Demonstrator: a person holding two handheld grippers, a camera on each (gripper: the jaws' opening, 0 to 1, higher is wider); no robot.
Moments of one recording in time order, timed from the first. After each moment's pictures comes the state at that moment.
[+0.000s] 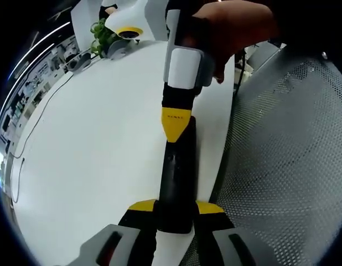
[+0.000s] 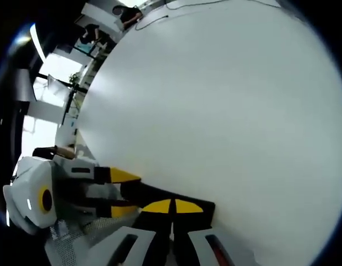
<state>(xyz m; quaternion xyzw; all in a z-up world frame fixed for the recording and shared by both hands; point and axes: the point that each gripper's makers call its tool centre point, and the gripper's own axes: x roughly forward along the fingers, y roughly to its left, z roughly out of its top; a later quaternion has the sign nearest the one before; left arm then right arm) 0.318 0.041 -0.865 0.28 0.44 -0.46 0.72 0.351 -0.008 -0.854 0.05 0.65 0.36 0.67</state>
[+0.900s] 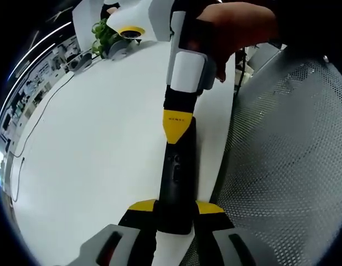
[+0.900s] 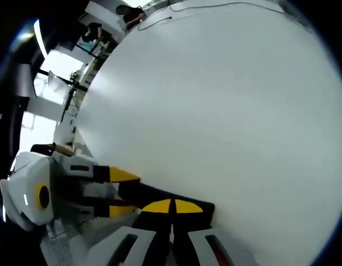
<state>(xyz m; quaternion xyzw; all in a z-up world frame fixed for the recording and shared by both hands) 0.318 0.041 -0.865 0.27 0.44 -0.46 0.72 0.351 -0.008 -0.856 0.04 0.64 0.37 0.67</state>
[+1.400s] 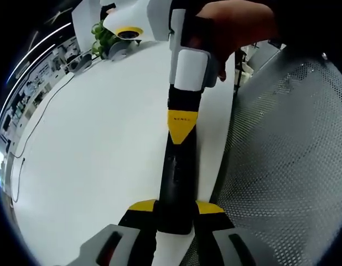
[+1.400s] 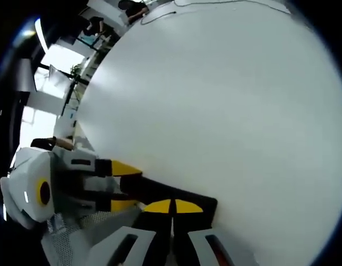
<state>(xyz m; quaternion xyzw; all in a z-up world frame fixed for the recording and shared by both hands) 0.319 0.041 -0.865 0.28 0.44 -0.46 0.72 0.343 -0.008 -0.854 0.03 0.65 0.38 0.65</state>
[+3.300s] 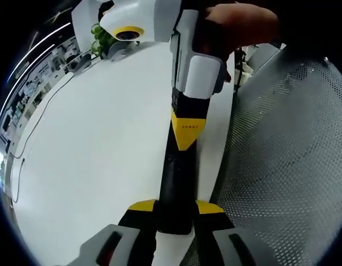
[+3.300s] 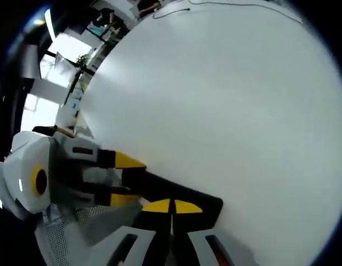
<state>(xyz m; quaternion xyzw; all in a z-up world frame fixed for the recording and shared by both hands) 0.320 0.040 -0.865 0.28 0.44 -0.46 0.72 0.338 -0.008 -0.857 0.01 0.65 0.40 0.65</state>
